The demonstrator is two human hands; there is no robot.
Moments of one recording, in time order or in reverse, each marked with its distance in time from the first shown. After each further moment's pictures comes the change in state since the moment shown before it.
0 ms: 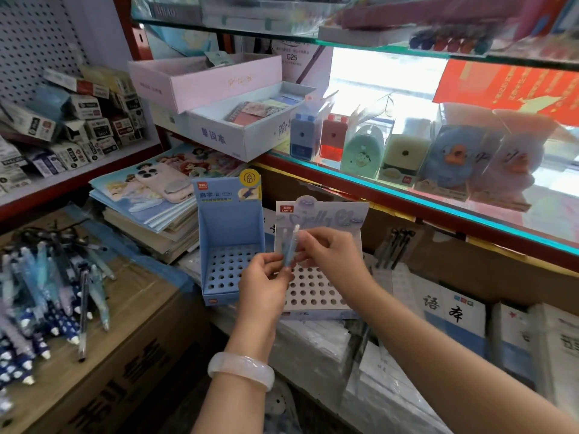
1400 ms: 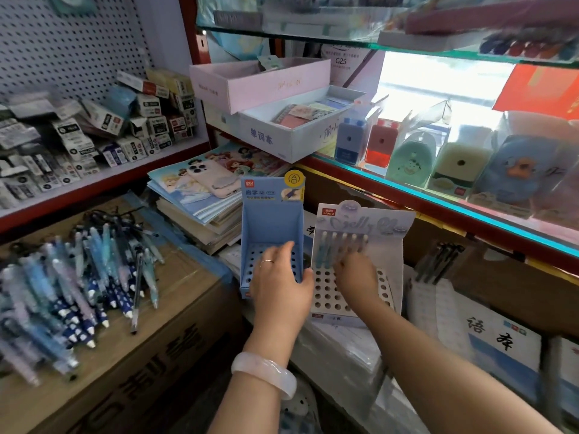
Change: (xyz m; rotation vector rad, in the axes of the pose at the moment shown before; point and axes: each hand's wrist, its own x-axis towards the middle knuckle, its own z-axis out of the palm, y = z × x) left_hand 0.000 -0.001 -0.029 0.683 0.164 0.237; right_hand 0.041 0.065 0.039 -0.819 0.047 0.220
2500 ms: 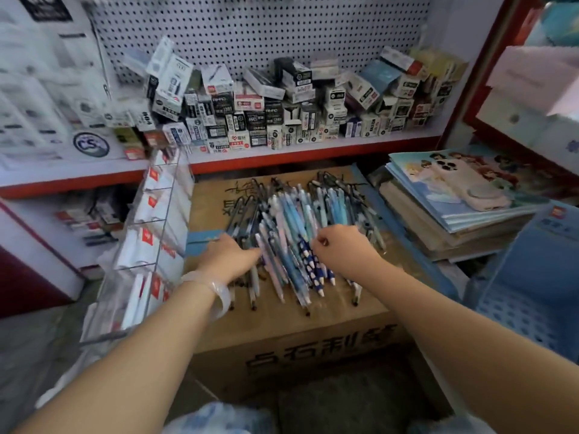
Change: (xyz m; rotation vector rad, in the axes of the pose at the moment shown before) left_hand -0.014 -0.284 -0.266 0.170 0.126 -0.907; right_hand -0.119 -0.328 0.090 -0.064 -0.566 -0.854
